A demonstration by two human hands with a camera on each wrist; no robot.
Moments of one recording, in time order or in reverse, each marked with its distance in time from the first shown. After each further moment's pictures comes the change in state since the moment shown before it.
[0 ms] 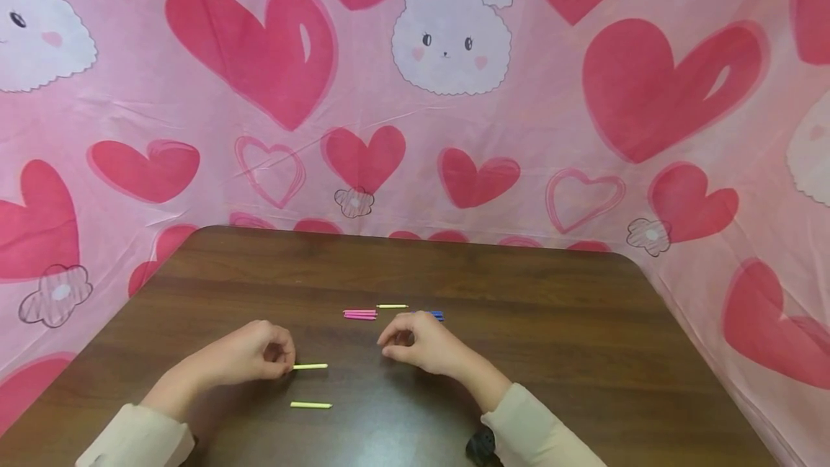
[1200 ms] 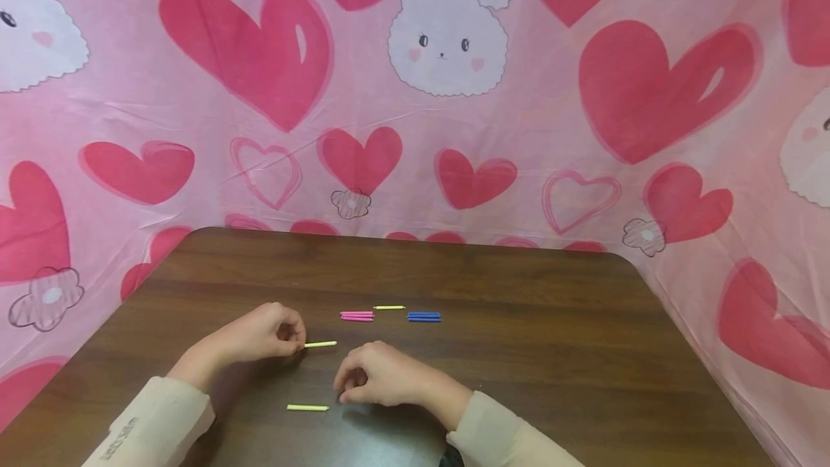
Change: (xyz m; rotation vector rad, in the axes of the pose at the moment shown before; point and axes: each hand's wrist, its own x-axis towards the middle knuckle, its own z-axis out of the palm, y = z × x) left_hand 0.031 -0.017 -0.006 -0.004 -0.003 -0.063; right_hand 0.015 -0.034 0.044 -0.206 -0.243 -0.131
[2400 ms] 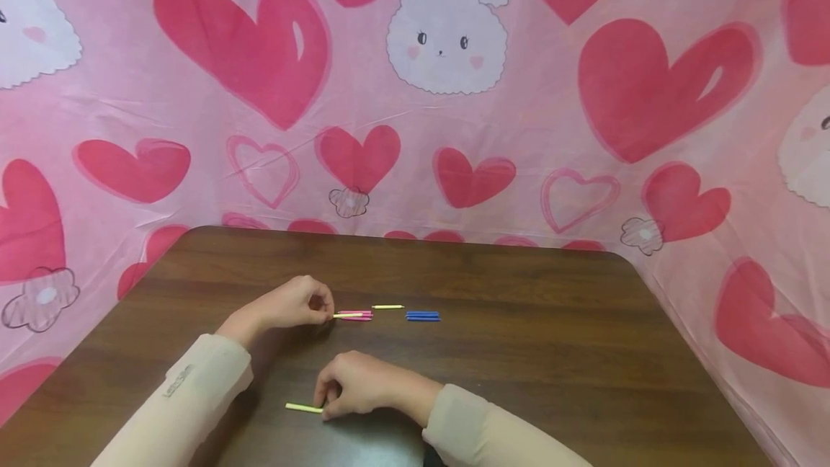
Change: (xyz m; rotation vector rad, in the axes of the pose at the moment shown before) left_hand 0.060 -0.003 -0.004 0.029 0.004 0.025; right_hand 0.024 -0.012 0.015 -0.045 -0.163 0.094
